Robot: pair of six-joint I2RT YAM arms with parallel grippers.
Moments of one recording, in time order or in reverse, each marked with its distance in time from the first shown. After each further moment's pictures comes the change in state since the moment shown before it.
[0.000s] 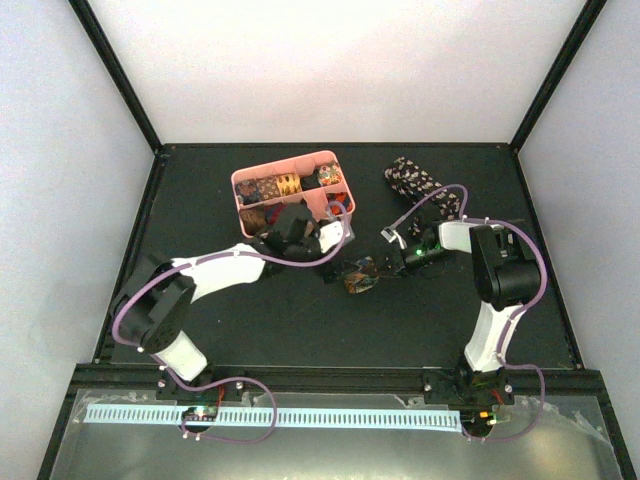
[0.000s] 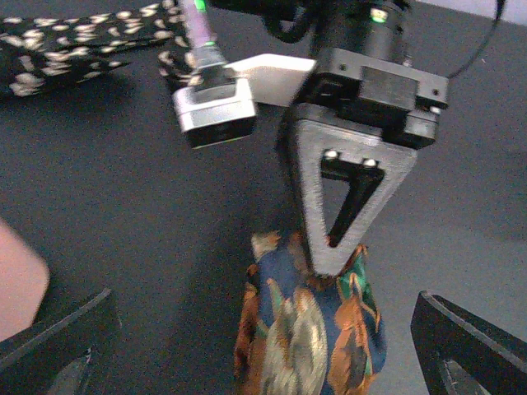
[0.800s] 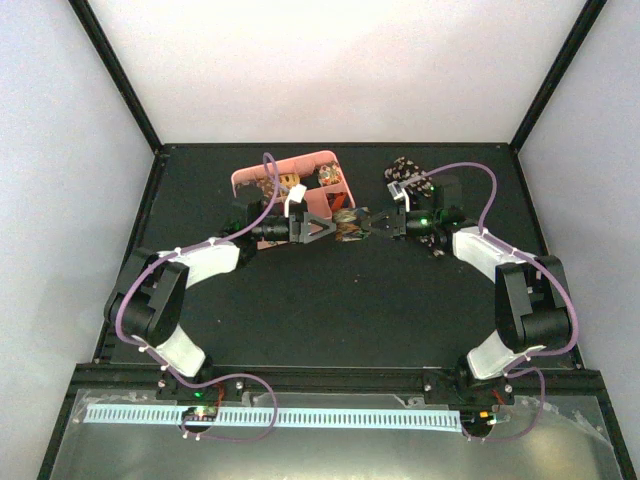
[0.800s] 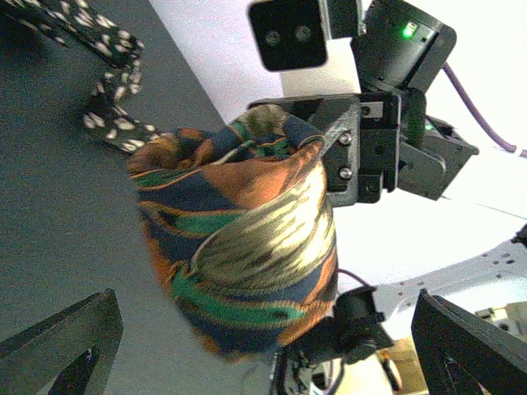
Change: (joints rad) left arm 0.262 0.023 -0.091 0.452 0.529 -0.997; right arm 0.021 -0.294 -0.065 0.685 -0.099 0.669
